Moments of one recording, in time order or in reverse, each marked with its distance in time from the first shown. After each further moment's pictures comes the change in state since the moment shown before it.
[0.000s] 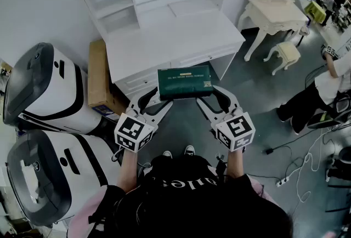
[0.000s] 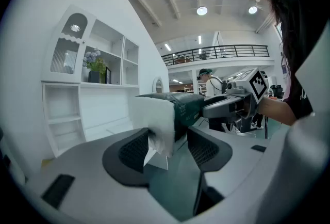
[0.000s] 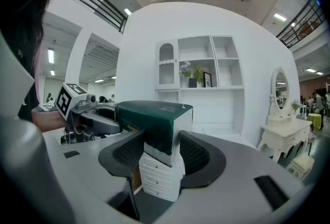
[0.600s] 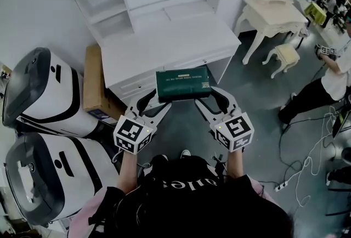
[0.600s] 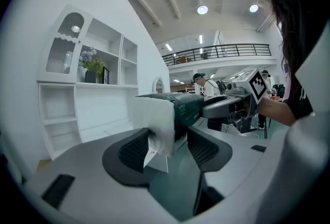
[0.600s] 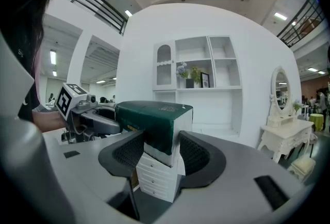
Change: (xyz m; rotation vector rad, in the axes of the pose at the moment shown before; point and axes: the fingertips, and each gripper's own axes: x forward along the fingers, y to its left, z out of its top) left arm 0.034 -0.016 0.002 -0.008 -0.009 0.012; right arm -0.012 -0.036 -0.009 -0.007 -0.003 0.012
